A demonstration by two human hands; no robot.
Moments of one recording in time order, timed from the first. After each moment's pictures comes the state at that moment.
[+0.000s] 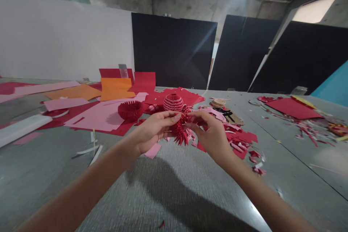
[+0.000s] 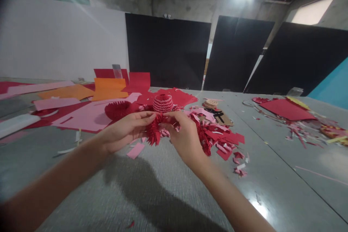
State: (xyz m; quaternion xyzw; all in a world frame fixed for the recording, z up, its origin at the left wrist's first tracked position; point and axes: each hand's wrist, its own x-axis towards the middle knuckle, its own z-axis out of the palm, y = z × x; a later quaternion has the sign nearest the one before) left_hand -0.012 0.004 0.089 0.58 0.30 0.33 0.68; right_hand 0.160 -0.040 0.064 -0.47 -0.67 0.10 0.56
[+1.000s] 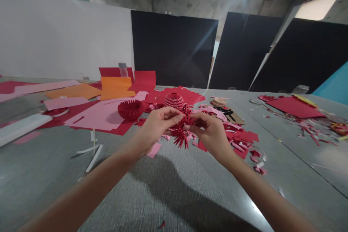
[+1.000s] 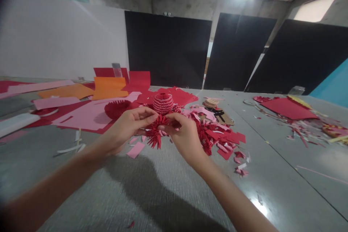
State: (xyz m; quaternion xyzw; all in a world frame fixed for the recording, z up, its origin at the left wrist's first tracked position) left_hand -0.005 -0.006 0.091 0.67 0.35 0.39 0.53; right_hand 0.162 -0.035 0.060 -0.47 -0.65 0.21 0.56
